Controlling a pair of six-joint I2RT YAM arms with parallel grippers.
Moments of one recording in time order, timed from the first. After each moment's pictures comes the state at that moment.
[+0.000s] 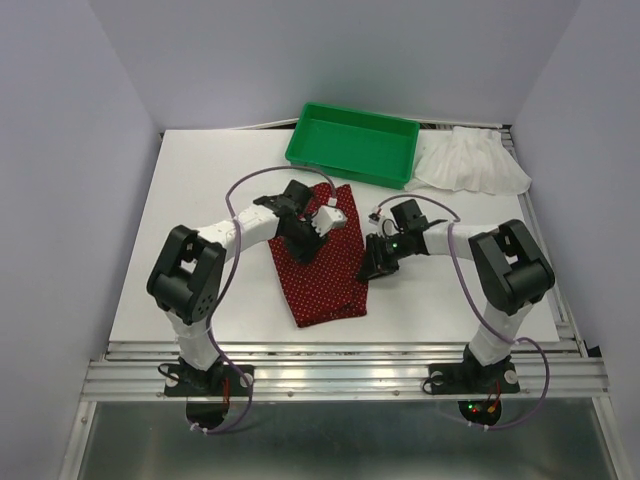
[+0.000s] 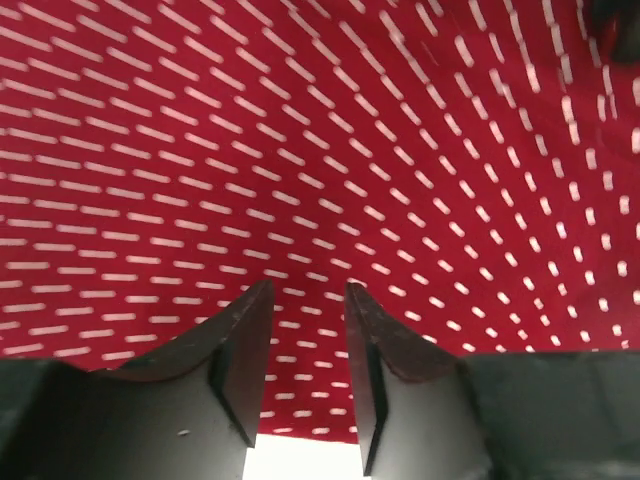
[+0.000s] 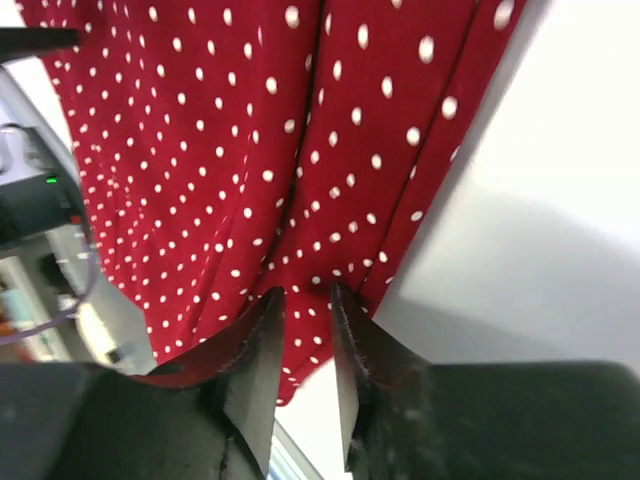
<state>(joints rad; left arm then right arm) -0.54 1.77 1.23 -0.58 0.31 0.44 0.41 1.80 0.95 -0.26 -0.73 0.33</state>
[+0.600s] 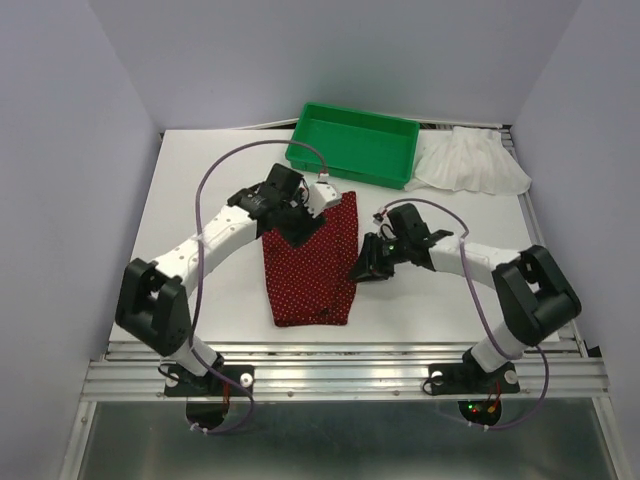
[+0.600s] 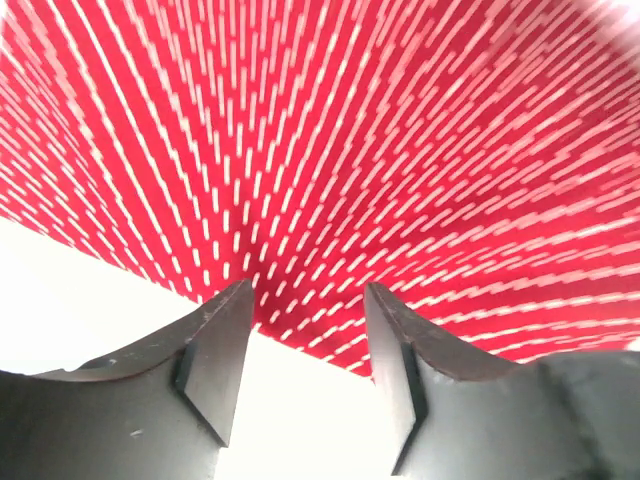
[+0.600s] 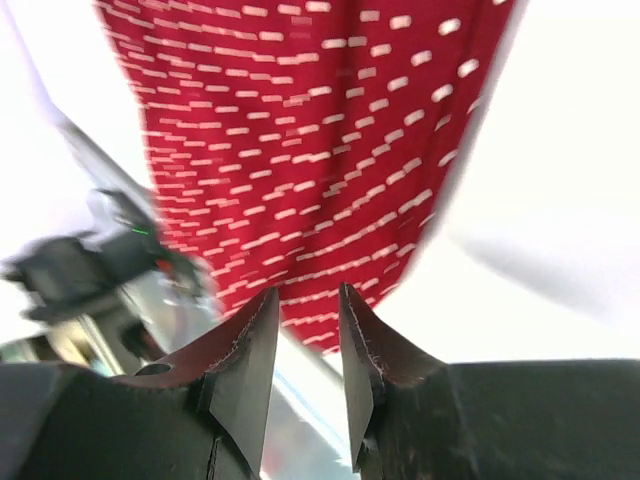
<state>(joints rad) -0.50 1.60 1.20 -0.65 0.18 0.46 0.52 1.64 0.83 -0.15 -0.62 0.70</state>
